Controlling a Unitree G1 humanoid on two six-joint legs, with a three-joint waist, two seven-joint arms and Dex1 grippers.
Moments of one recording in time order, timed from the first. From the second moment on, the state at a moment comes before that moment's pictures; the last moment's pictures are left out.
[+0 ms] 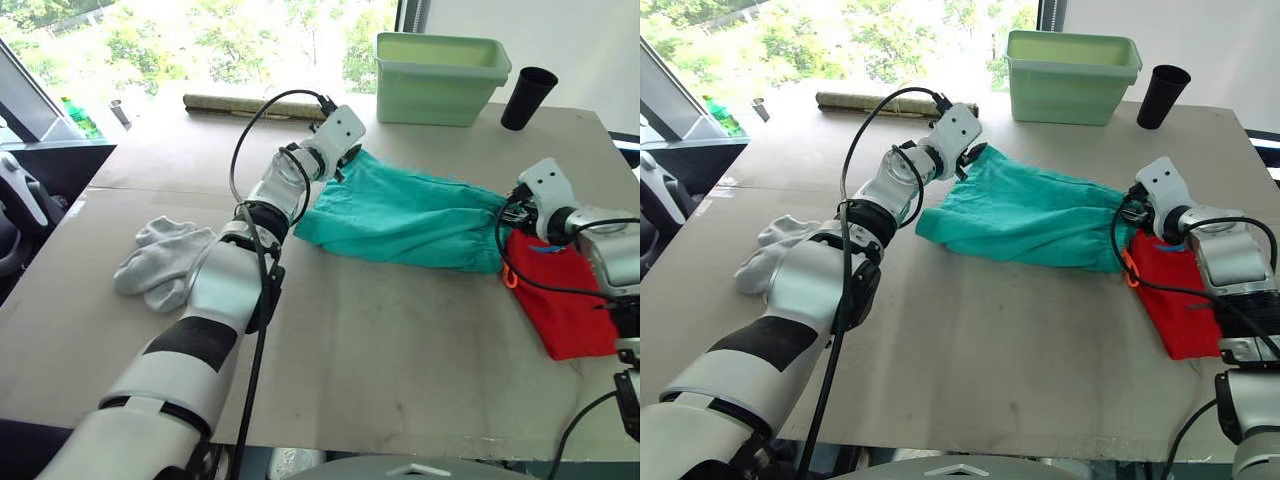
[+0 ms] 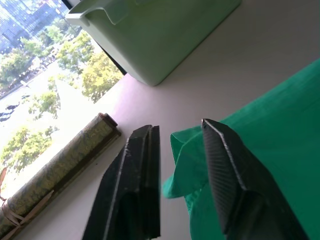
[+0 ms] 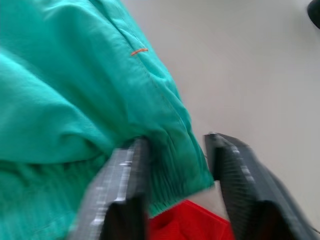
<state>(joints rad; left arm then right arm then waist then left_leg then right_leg) -1.32 0.23 -0.14 1.35 0.23 -0.24 -0.37 -0.61 -0.73 0.05 0.21 0.12 0.66 0.56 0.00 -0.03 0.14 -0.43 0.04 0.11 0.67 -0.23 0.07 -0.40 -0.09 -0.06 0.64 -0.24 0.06</state>
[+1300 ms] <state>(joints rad) -0.62 0.30 0.00 0.28 -0.38 0.32 -0.81 -0.11 -0.49 -0.02 -0.55 0.25 0.55 0.40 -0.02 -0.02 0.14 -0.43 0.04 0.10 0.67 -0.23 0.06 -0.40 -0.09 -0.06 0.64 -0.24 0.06</state>
